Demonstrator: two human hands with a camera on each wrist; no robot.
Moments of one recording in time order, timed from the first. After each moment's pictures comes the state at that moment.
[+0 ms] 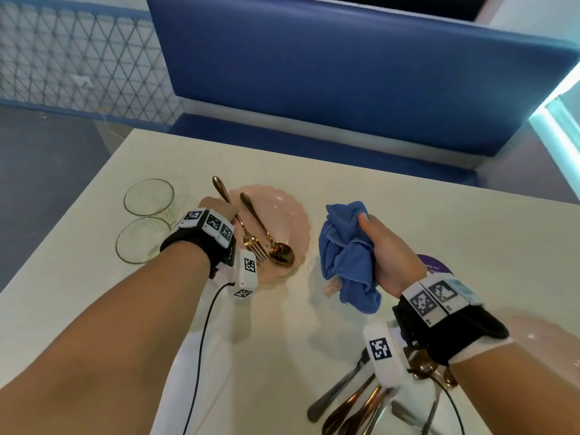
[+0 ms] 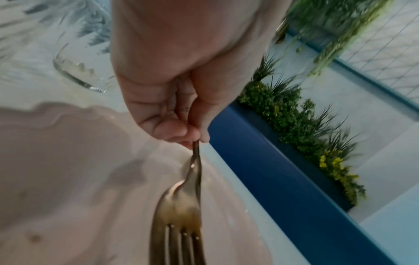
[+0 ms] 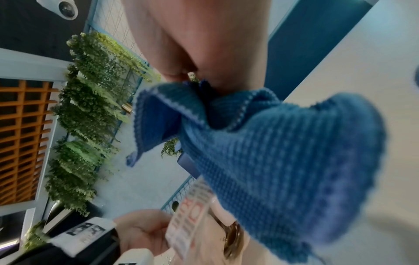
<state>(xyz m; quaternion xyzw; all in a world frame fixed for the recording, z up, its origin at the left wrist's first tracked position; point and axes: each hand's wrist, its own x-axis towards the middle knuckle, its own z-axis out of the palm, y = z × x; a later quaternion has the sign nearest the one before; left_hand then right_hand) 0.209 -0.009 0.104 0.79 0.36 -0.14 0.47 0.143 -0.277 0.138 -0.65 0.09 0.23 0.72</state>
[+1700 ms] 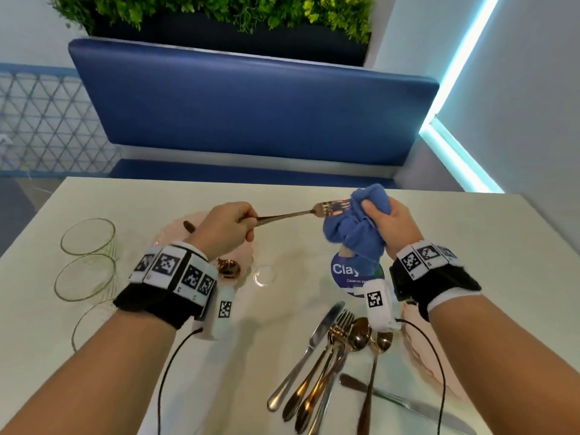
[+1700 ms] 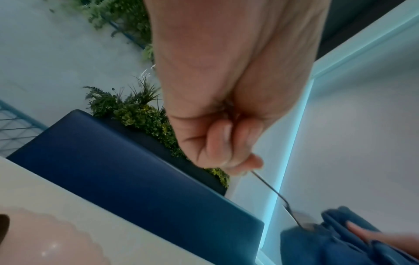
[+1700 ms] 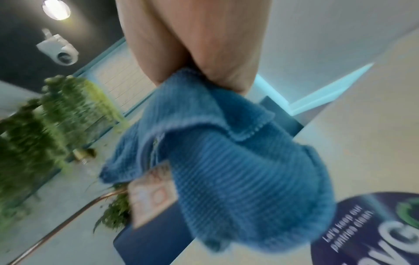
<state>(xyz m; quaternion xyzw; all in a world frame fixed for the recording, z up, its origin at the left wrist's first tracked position) 0.135 -0.115 0.209 0.89 -0.06 -0.15 0.43 0.120 -0.382 0.195 -0.81 0.12 -0.05 0.57</state>
